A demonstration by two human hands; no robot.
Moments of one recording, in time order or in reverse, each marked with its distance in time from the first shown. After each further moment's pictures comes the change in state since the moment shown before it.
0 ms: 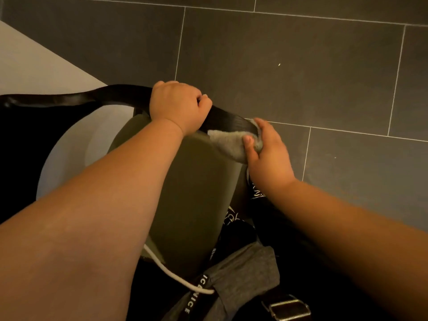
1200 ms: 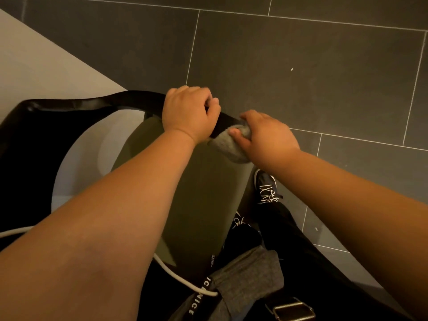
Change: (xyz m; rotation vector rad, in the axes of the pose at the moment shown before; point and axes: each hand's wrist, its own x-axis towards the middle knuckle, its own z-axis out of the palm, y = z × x) left_hand -0.006 -0.004 0.000 -0.209 0.067 -0.085; right_hand 0.062 -0.034 -0.002 -0.493 -0.224 -0.237
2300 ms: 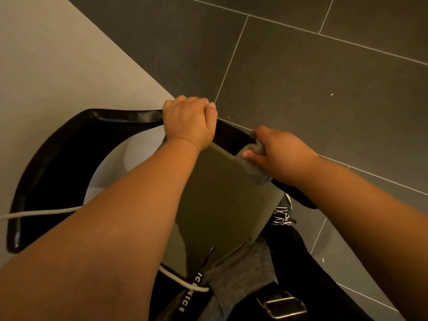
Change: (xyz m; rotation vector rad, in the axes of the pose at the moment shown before) left_hand 0.013 -0.104 -0.015 0.051 0.005 -0.301; right_hand 0.086 -0.062 -0.008 -0.057 -0.358 -0.163
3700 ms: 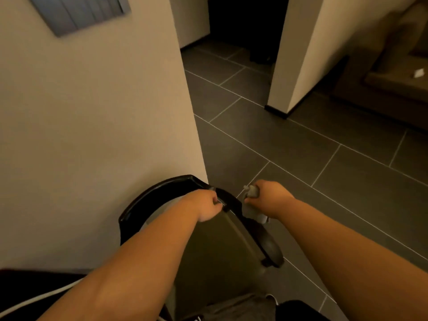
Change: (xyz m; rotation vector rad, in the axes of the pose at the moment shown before) left_hand -0.170 0.001 -0.280 -0.313 -0.471 -0.255; right_hand -0.138 -0.174 -0.178 -0.179 0.037 -0.081
